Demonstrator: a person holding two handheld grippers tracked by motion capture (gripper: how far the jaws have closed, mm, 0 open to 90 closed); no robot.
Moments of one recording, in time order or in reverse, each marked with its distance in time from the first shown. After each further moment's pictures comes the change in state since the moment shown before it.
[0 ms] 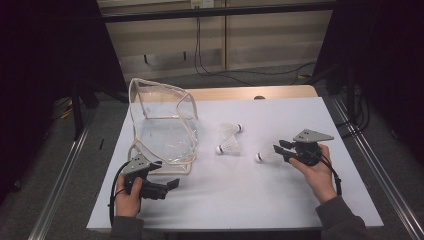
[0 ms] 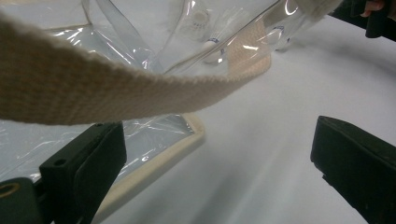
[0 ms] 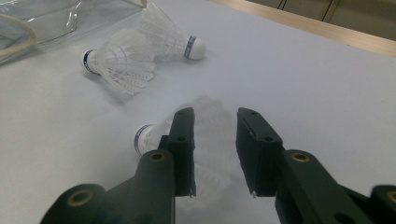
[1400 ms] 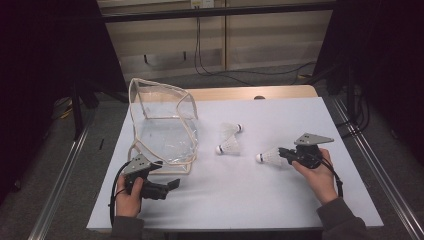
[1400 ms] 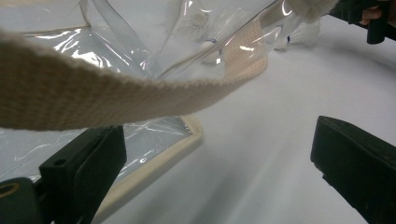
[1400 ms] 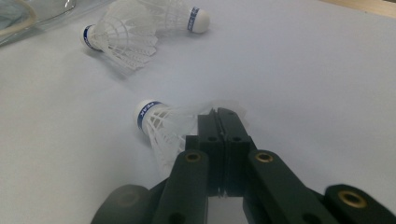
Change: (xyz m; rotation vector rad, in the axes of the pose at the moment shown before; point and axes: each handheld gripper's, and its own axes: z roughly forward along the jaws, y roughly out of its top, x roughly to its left) left arm -0.002 0.001 0.000 0.004 0.000 0.009; right arm -0.003 -0.013 0.001 0.060 0.033 0.026
